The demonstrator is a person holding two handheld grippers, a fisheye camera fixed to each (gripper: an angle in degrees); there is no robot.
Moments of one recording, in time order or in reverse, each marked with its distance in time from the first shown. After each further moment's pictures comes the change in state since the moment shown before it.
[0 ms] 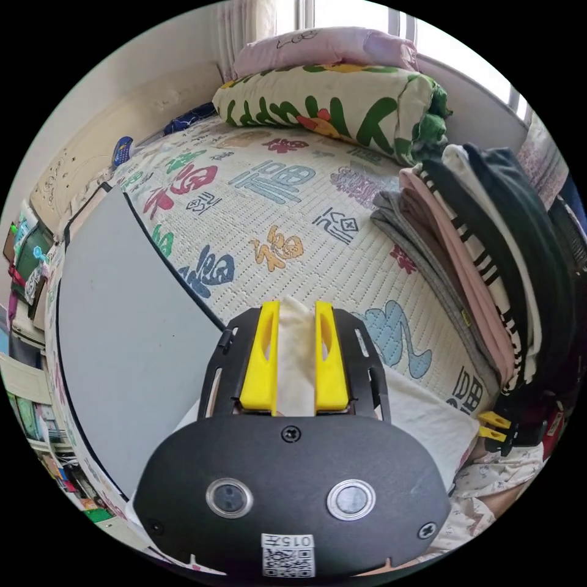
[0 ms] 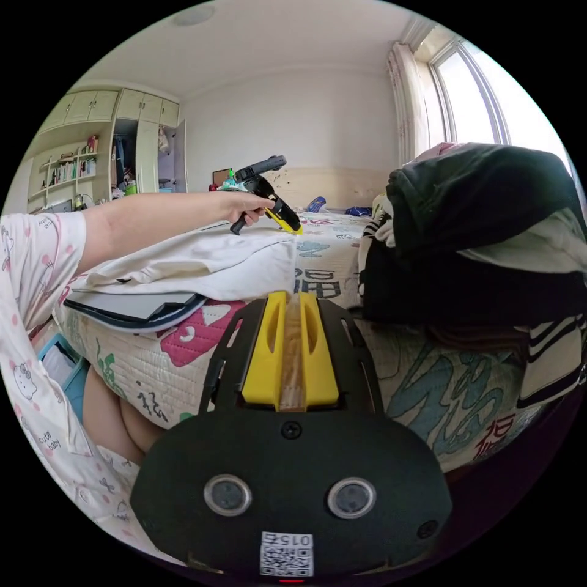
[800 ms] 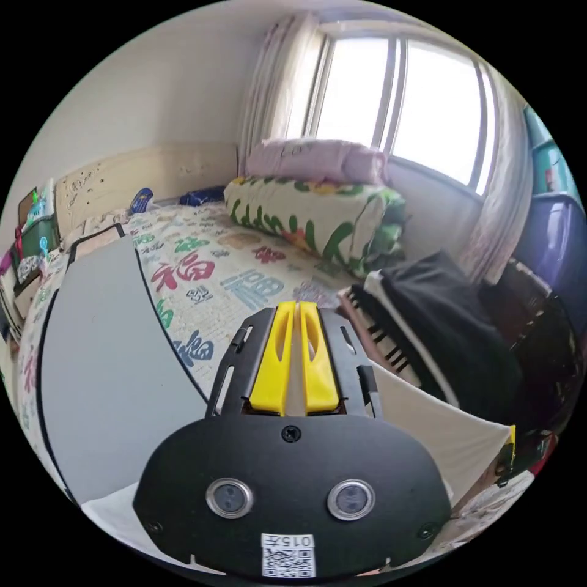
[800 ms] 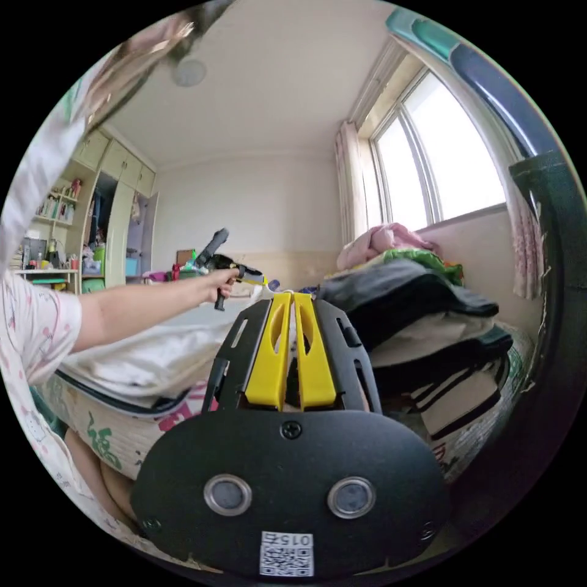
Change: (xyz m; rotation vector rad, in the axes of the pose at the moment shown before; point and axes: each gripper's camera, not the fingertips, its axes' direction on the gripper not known) left arm -0.024 0.033 -0.251 0.625 0.216 -0.152; right arm 0.000 0.042 -0.194 0.474 0.187 0.058
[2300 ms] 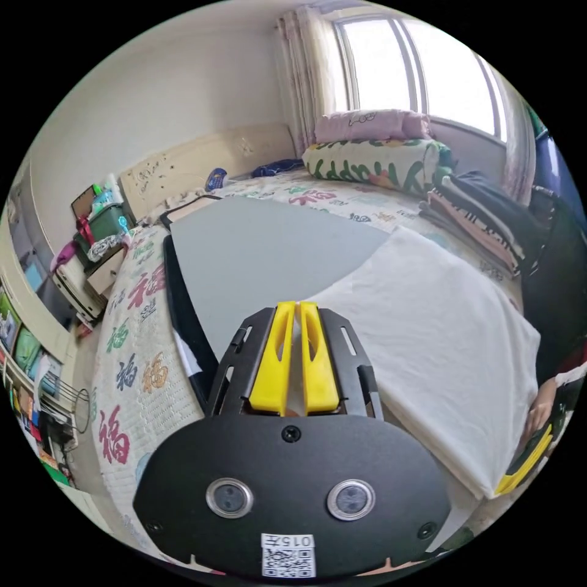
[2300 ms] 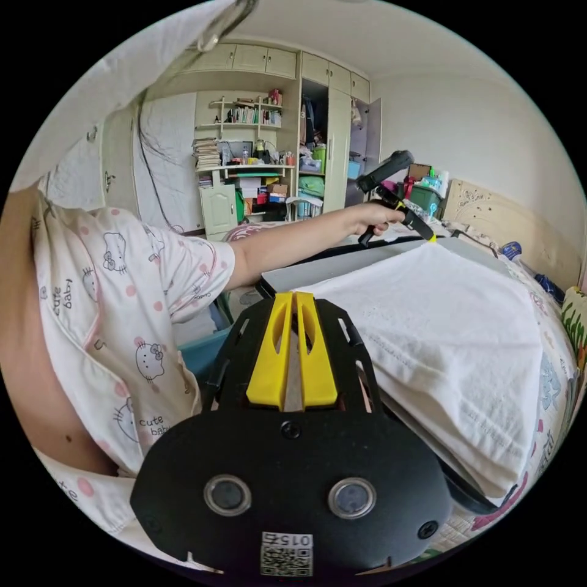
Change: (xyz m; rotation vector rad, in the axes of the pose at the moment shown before) left arm -0.125 -0.051 -0.327 -0.253 -0.379 0.120; right arm -0.511 0.251 0.038 -0.566 -1.024 -0.367
